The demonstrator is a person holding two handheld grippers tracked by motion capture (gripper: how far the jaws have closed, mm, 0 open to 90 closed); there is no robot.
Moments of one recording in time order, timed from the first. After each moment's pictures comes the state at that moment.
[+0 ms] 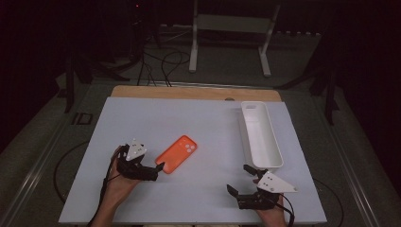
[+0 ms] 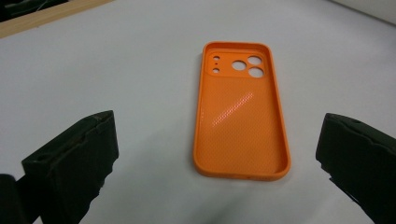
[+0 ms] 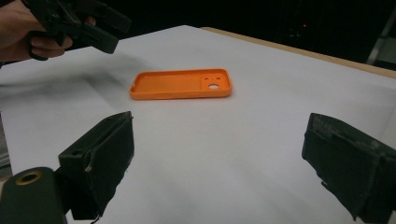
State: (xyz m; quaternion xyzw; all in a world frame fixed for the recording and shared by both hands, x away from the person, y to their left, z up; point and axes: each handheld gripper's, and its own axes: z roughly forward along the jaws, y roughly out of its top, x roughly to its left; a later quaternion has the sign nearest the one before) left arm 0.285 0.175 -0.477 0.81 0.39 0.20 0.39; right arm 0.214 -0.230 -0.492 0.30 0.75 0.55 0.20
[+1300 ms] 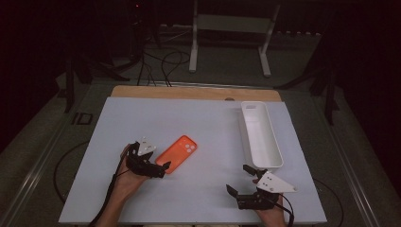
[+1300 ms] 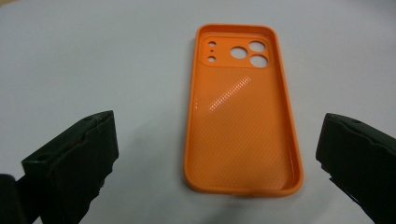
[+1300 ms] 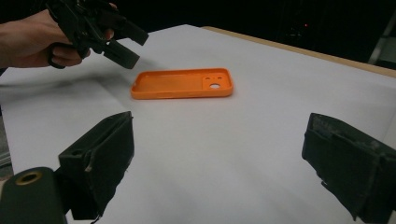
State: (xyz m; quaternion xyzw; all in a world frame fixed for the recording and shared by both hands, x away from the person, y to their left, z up) left arm 0.305 0.157 -0.494 0.83 0.39 0.18 0.37; right arm 0.214 -0.229 -0.493 0.30 0.75 0.55 0.20
